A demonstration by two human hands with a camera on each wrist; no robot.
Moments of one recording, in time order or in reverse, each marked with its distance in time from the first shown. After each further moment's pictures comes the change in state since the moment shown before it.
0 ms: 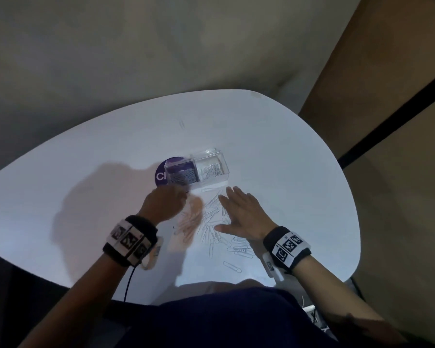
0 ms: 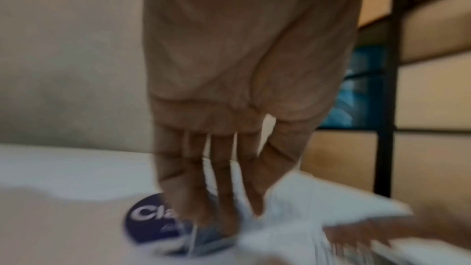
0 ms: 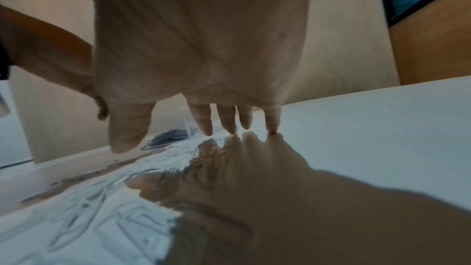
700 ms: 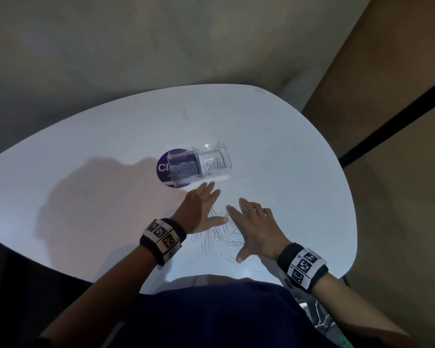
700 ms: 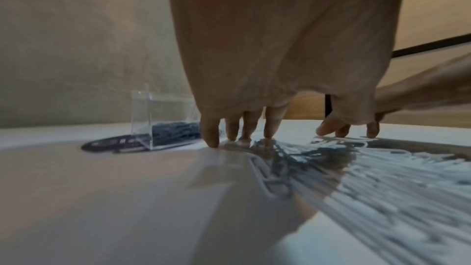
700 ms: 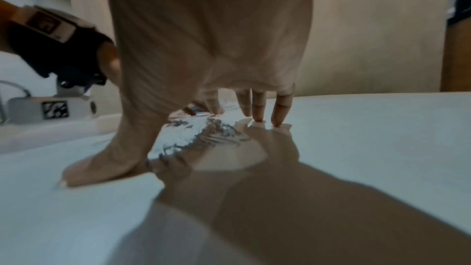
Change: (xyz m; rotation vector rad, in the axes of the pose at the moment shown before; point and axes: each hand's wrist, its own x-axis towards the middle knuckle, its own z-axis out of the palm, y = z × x) left_hand 0.004 0.018 0.079 0.075 0.028 0.400; right_hand -0.049 0.004 0.023 -0.169 -0.051 0.007
